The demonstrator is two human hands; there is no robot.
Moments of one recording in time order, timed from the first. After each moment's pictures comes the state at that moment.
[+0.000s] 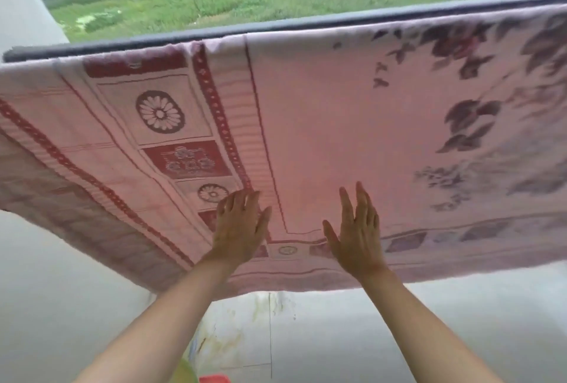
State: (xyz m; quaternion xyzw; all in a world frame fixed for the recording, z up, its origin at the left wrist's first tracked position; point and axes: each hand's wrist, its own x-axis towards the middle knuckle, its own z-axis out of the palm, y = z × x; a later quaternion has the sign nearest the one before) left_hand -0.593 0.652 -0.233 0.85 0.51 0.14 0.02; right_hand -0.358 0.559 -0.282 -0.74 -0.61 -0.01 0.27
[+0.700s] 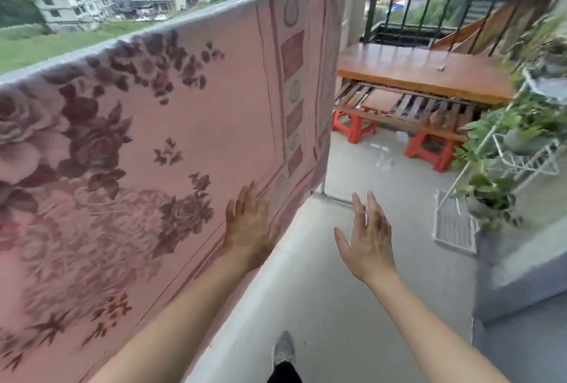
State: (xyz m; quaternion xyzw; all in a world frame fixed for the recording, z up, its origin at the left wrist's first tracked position) left_hand 0.099 0.421 -0.235 0.99 0.10 0.07 0.10; right_hand 0.164 0.181 -0.273 -0.95 -0.16 -0.11 0.23
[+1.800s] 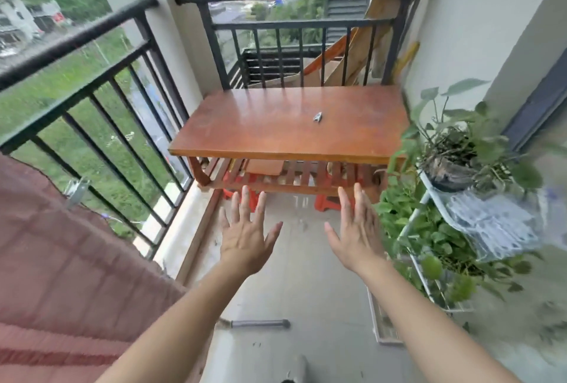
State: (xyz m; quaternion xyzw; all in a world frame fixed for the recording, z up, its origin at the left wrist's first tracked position) left_hand 0.956 0.132 -0.229 1.00 -0.06 0.03 0.04; right_hand 0.940 -0.111 -0.253 -0.98 0.02 -0.08 0.19
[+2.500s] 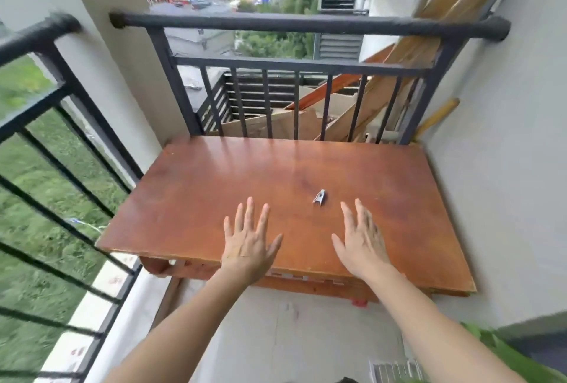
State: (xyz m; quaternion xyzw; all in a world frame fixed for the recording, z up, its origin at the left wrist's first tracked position) left_hand 1.470 0.078 -0.265 1.00 -0.09 -0.02 0.02; right_hand 1.448 -0.174 -0.275 -0.99 0.06 0.02 0.14
